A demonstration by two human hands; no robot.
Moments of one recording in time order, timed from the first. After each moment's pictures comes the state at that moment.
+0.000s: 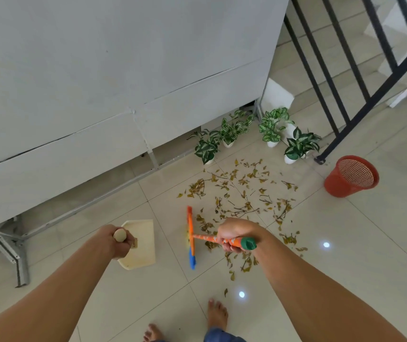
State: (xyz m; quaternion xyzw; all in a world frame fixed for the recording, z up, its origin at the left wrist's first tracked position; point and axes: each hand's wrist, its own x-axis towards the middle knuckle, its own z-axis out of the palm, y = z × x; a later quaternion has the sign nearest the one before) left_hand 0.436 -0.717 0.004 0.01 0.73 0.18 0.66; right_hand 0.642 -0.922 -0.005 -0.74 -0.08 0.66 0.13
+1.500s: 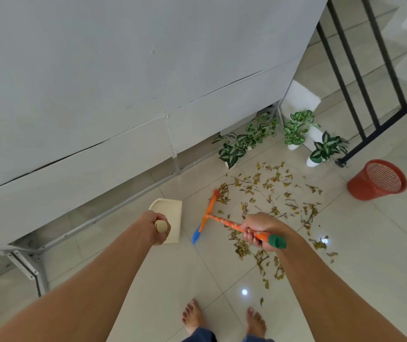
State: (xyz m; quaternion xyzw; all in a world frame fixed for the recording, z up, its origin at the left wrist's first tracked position) left_hand 0.419 -0.542 -0.011 0.11 0.69 0.07 0.71; right_hand 0.587 -0.755 -0.020 -0.72 0.11 0.62 0.30
